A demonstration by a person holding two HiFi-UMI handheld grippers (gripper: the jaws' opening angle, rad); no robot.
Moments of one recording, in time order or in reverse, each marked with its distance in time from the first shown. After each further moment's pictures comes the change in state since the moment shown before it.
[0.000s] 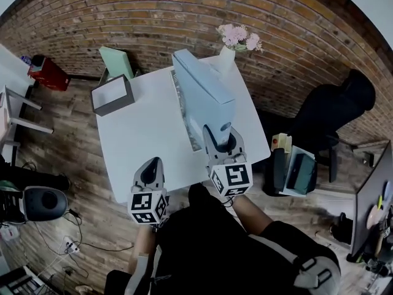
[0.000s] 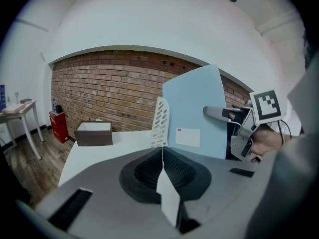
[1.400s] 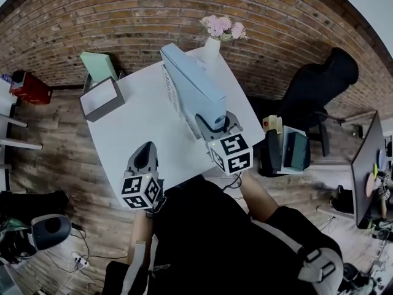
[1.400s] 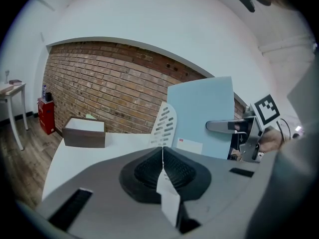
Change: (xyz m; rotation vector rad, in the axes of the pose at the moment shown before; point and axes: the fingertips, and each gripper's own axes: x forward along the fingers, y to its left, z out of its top) left arm 0.021 0.042 0.025 -0.099 -0.024 -0.144; right arm 0.025 0.023 -0.010 -0.082 0.329 0.020
